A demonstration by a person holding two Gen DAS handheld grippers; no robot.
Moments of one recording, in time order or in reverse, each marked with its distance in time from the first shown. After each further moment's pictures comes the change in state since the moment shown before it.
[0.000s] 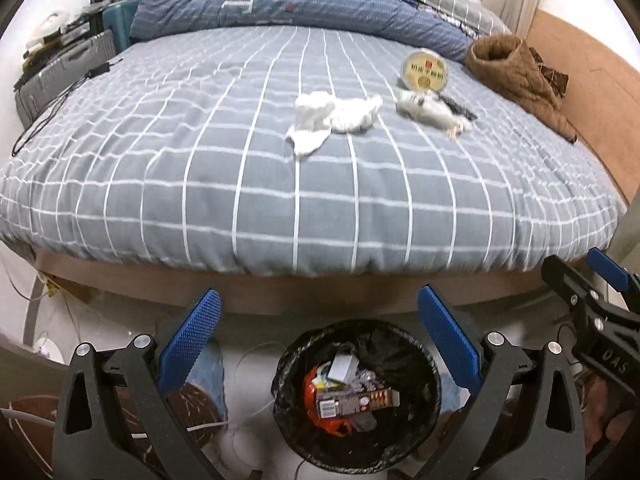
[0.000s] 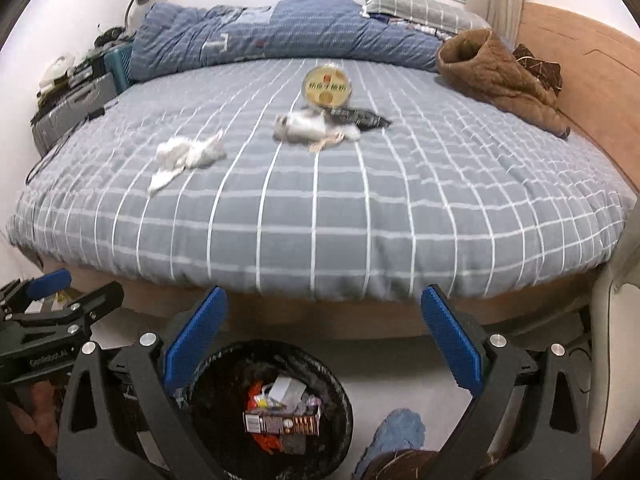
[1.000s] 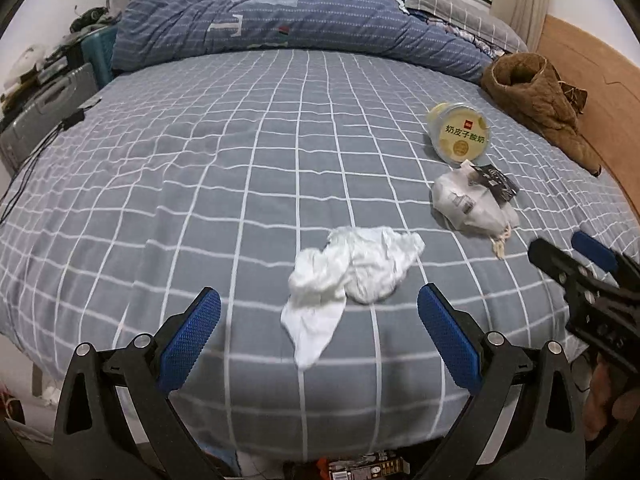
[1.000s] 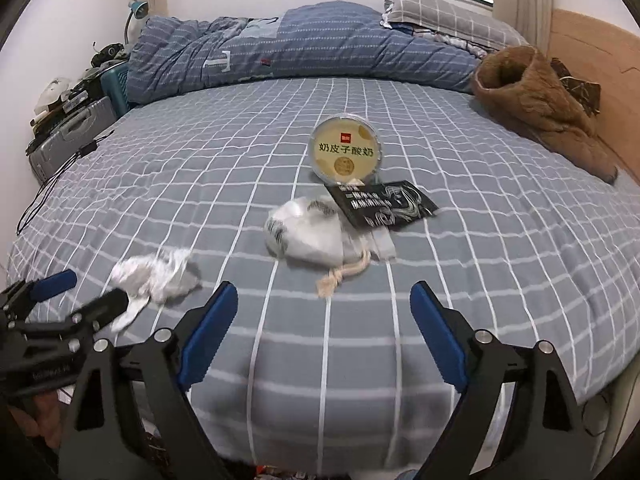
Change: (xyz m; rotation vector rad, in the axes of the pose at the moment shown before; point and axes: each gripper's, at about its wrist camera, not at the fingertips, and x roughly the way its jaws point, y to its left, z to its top) left arm 0.081 0.001 0.137 0.041 -0.029 0.030; right arm 0.113 0.004 0.132 -0.023 -0.006 0.079
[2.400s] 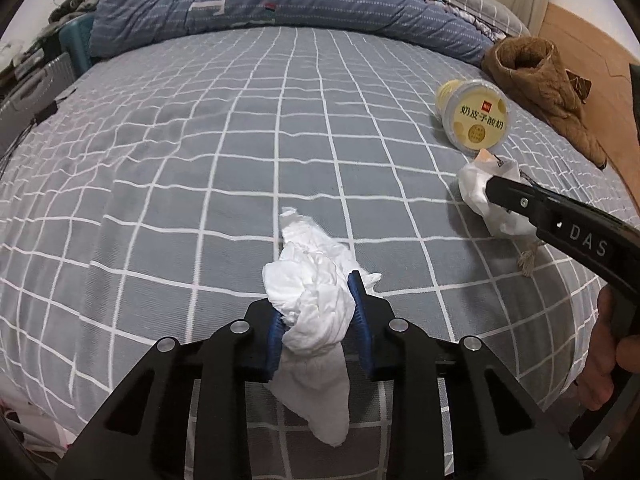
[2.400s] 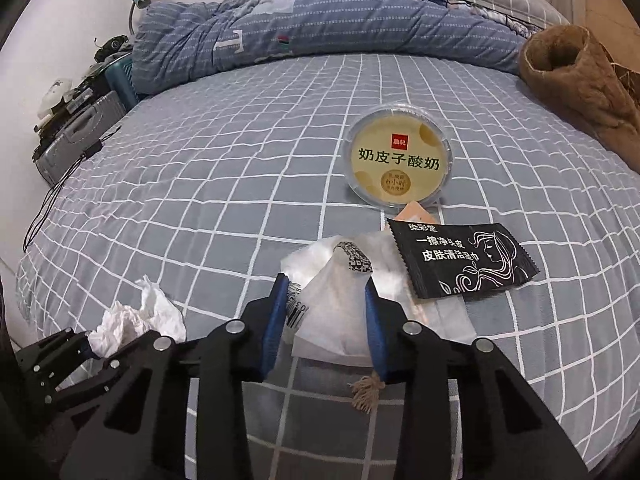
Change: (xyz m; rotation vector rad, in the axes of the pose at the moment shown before) left arm 0.050 -0.001 0.015 0.015 0.059 -0.037; right arm 0.070 0.011 0.040 0.010 0.078 0.114
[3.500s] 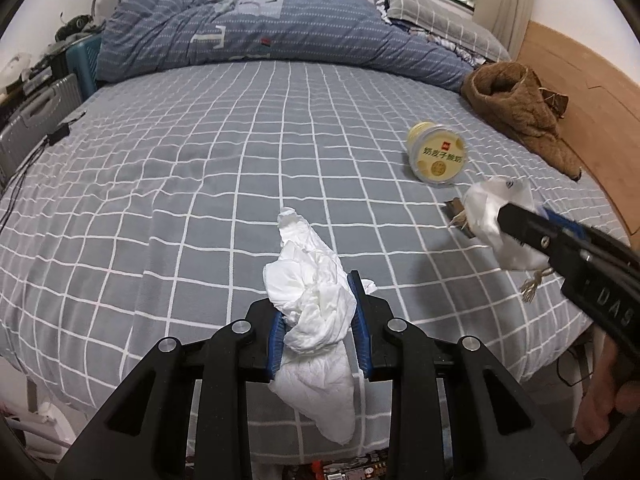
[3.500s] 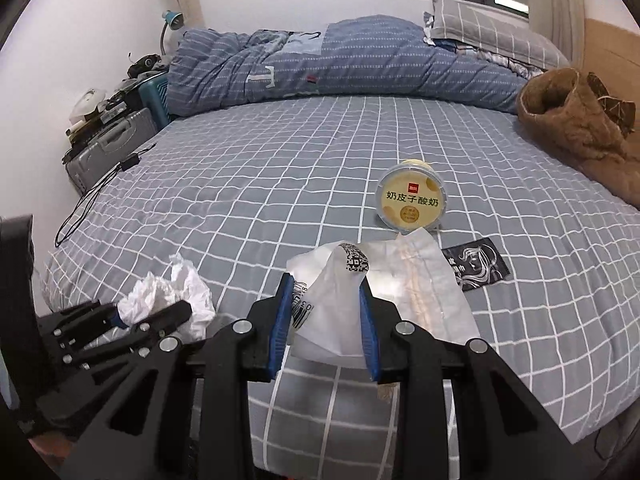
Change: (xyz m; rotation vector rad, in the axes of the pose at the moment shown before) left arm -0.076 0.002 -0.003 0.017 -0.090 -0.038; right arm -0.101 0.037 -0.021 -0.052 -0.120 0.021
